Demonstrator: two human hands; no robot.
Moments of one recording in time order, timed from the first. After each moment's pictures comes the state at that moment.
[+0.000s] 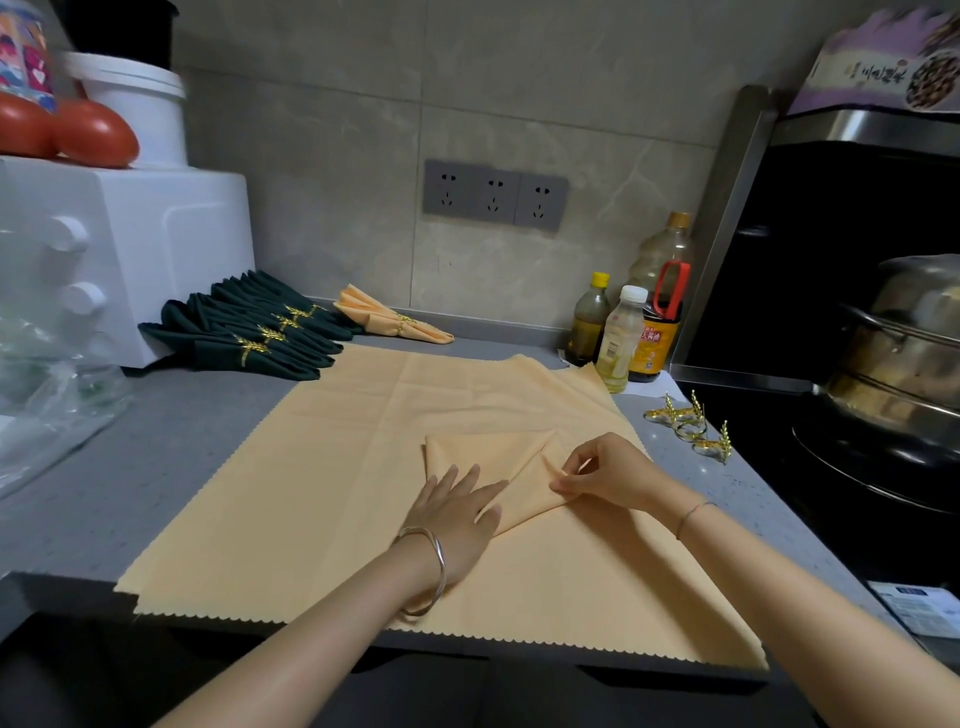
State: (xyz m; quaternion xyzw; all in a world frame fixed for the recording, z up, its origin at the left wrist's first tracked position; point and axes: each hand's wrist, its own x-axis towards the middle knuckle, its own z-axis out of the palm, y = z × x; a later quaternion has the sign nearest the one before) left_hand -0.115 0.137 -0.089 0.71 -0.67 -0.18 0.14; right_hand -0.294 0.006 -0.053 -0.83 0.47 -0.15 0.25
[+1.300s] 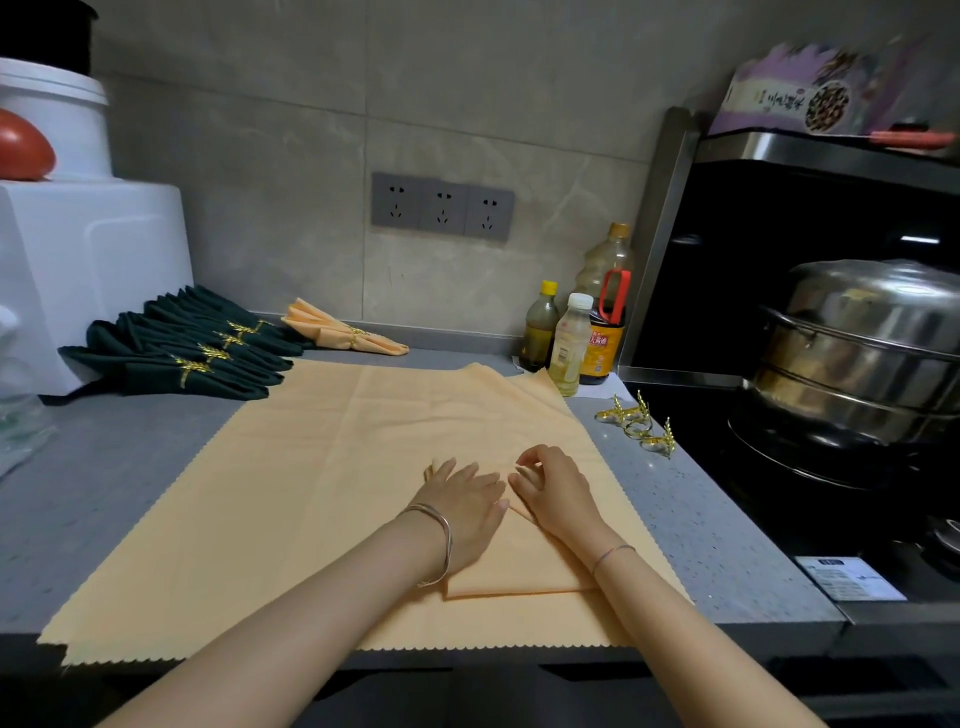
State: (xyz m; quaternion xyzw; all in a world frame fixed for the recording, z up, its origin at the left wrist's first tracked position) left_hand -0.140 0.107 -0.068 0.62 -0.78 -0.01 0.02; right_hand -0.283 0.016 -0.099 -0.79 0.52 -0.29 0.14
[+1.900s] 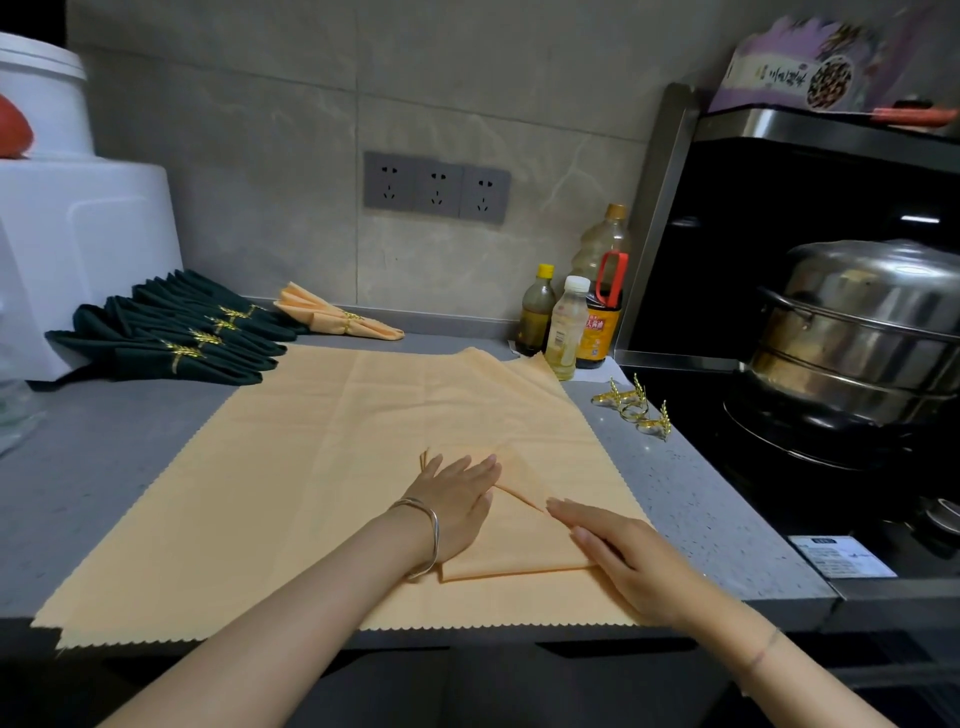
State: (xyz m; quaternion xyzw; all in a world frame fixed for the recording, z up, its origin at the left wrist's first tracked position) left_hand -0.134 0.105 -0.086 0.63 -0.78 -0.07 0.03; right_hand -0.373 0.098 -0.089 -0.88 0.40 -0.18 0.19
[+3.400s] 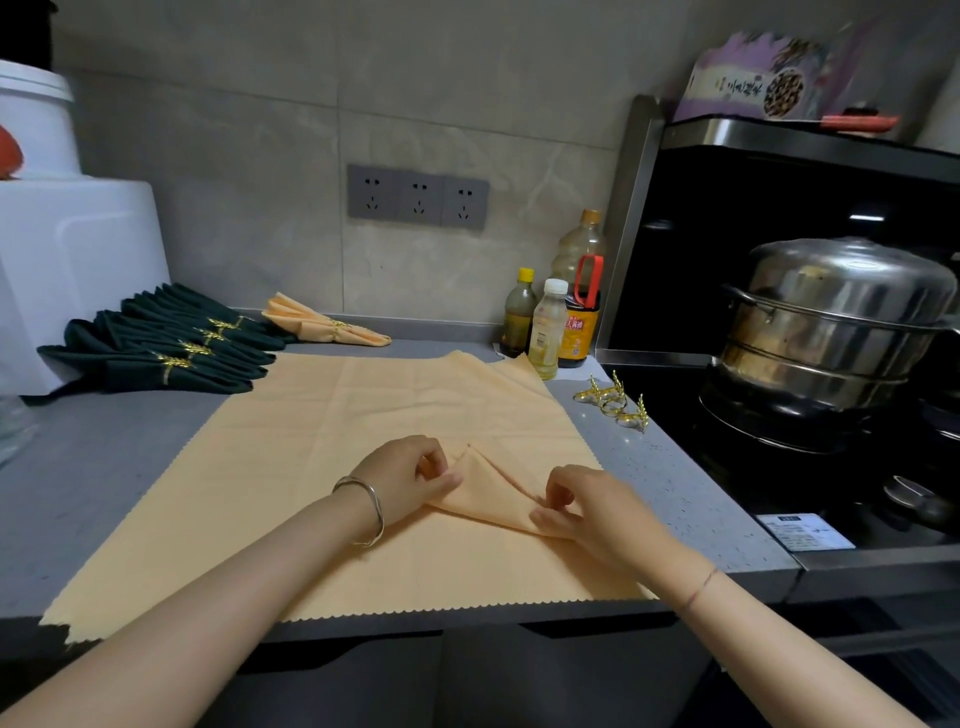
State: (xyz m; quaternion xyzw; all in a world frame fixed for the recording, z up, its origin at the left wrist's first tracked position) left_hand -0.098 0.119 -0.067 0.62 -0.70 -0.15 0.30; right_hand -0.347 0.100 -0.060 -0.86 0.47 -0.17 0.04
